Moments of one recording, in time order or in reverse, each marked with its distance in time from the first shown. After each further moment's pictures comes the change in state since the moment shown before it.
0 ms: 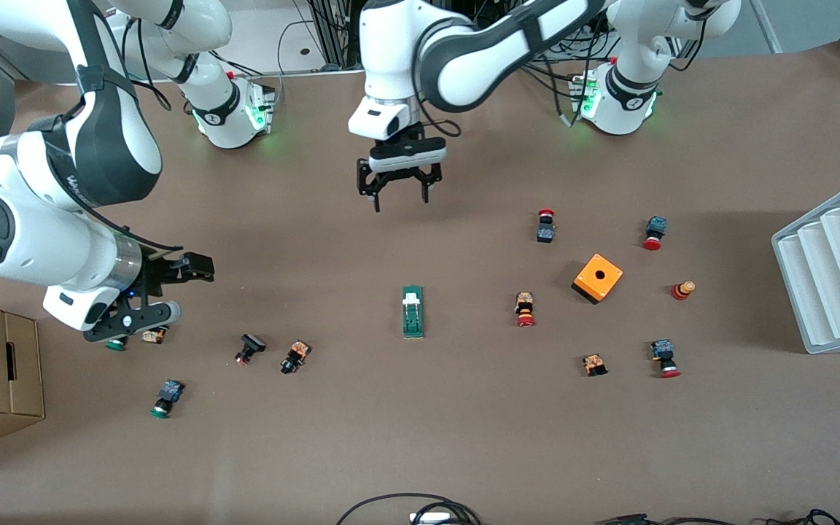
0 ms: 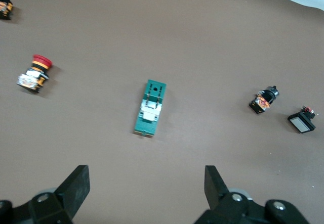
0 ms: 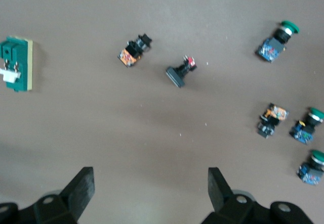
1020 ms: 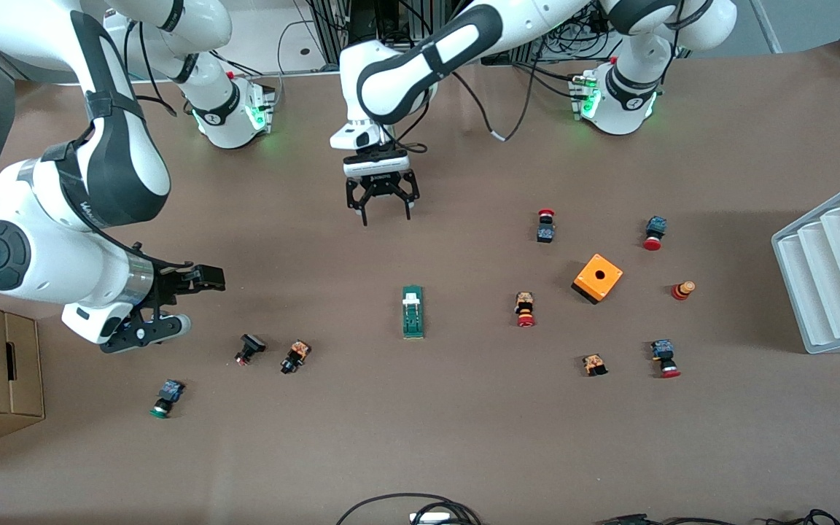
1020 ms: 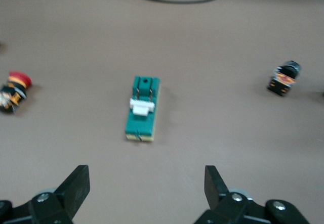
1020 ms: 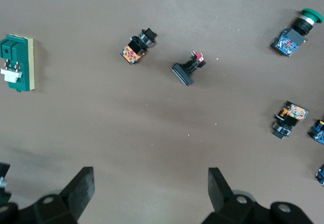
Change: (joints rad) left arm -0.477 0.160 0.408 0.021 0.338 -0.065 -0.190; right arm -0.006 0.035 -0.007 -0.007 0.037 -0.013 -0.002
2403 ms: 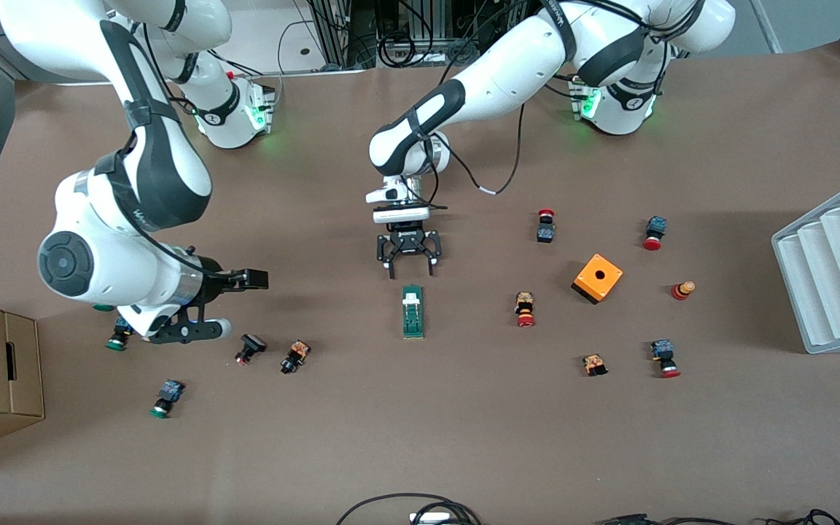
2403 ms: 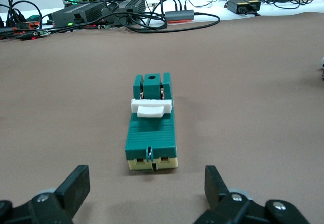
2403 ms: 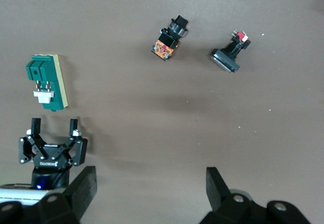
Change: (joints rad) left arm -0.040 0.270 0.134 0.001 0.523 -0.062 -0.300; right arm 0.088 0.027 0.005 -0.051 0.097 0.073 0.263
